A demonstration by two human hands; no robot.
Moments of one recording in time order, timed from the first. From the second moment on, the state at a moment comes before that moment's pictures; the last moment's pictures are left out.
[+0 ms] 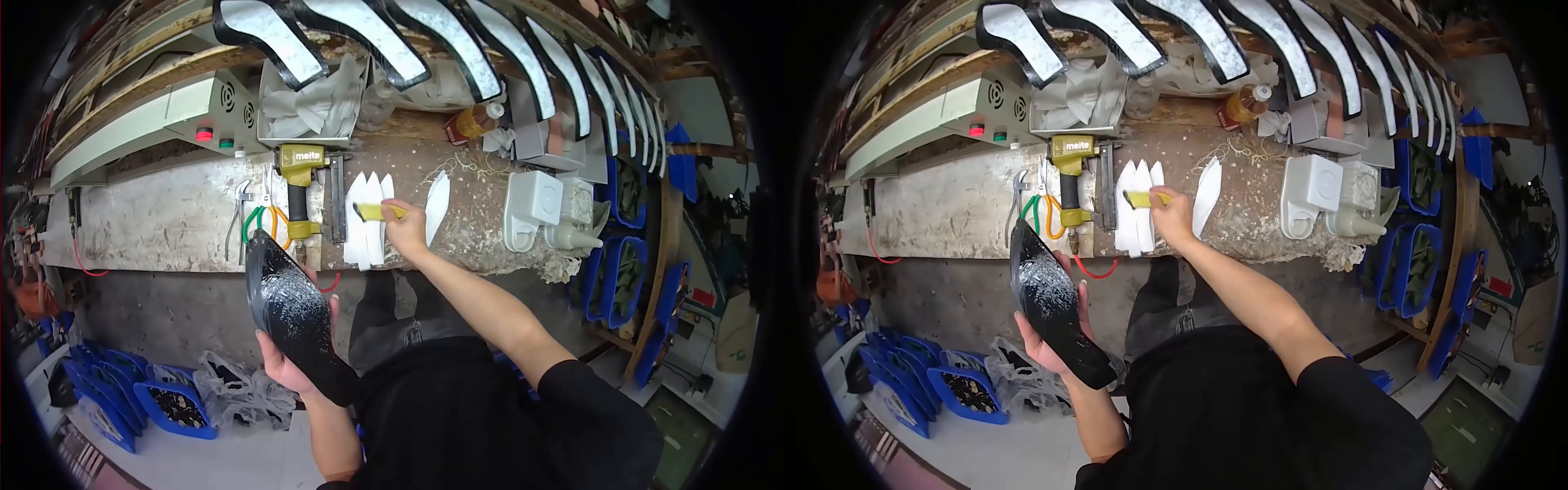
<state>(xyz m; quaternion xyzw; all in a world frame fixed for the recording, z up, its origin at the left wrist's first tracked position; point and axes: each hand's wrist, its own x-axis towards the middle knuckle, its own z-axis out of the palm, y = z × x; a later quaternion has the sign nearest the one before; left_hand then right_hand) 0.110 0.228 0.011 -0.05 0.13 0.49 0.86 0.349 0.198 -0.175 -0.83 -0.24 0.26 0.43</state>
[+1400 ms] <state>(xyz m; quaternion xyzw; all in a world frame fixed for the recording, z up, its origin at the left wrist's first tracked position) 0.221 0.210 0.091 0.09 0.02 0.39 0.92 0.349 0.128 0.197 -0.68 -0.38 0.20 0.59</state>
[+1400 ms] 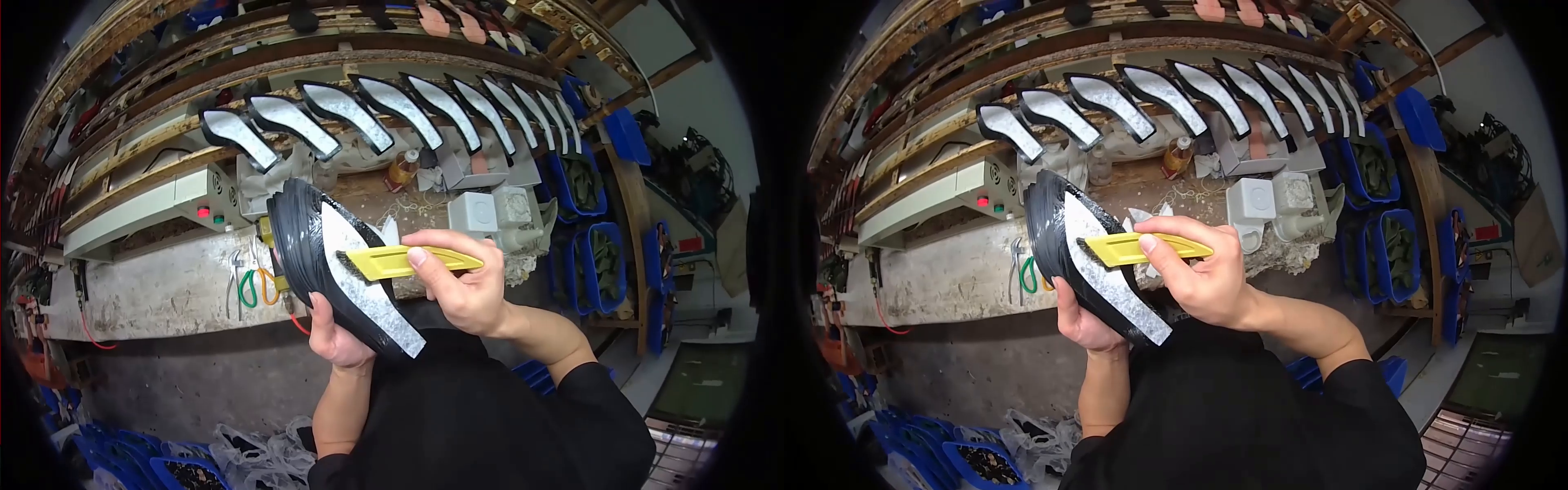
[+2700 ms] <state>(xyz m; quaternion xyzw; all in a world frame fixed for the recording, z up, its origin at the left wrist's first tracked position) 0.430 0.070 0.187 0.12 0.08 0.34 0.93 0.578 -0.128 0.246 -0.49 -0.73 0.04 0.48</state>
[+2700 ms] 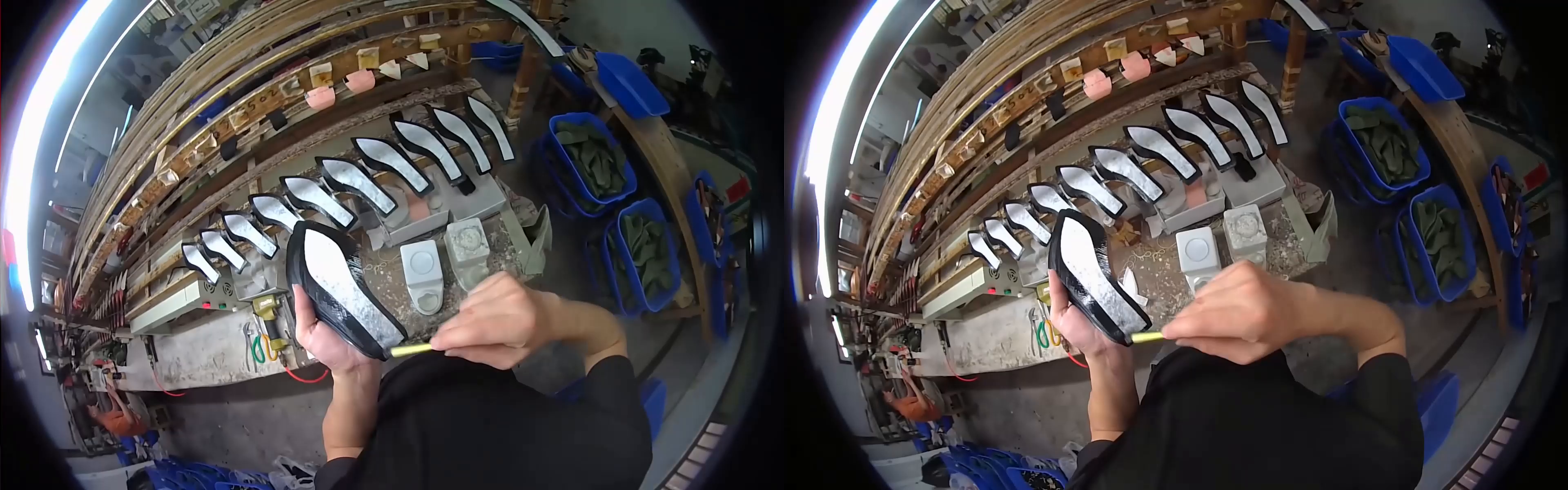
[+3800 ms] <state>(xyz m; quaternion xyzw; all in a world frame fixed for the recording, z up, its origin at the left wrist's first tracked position) 0.745 0.152 0.368 0.50 0.08 0.15 0.85 0.752 -0.092 0.270 -0.73 -0.22 -0.33 0.56</state>
